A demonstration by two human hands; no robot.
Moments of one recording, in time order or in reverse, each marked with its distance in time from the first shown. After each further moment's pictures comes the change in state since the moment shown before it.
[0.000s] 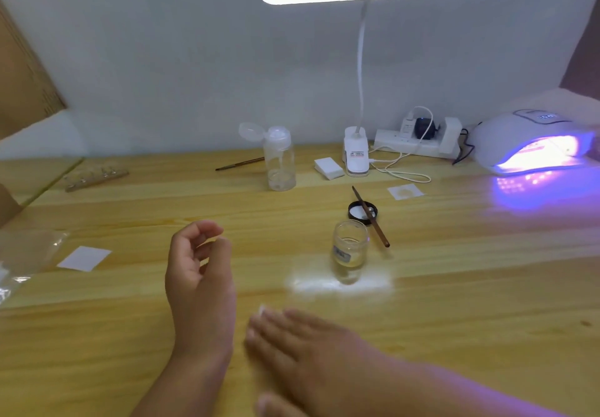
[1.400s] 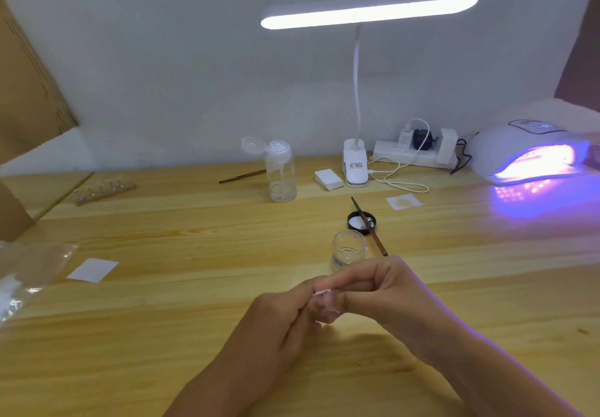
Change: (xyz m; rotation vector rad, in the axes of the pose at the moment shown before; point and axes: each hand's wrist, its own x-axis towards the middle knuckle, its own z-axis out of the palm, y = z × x) left_hand -0.030 0.003 0.002 0.369 -1.008 0.312; right_hand -0.028 0.054 -0.029 1.613 0.466 0.233
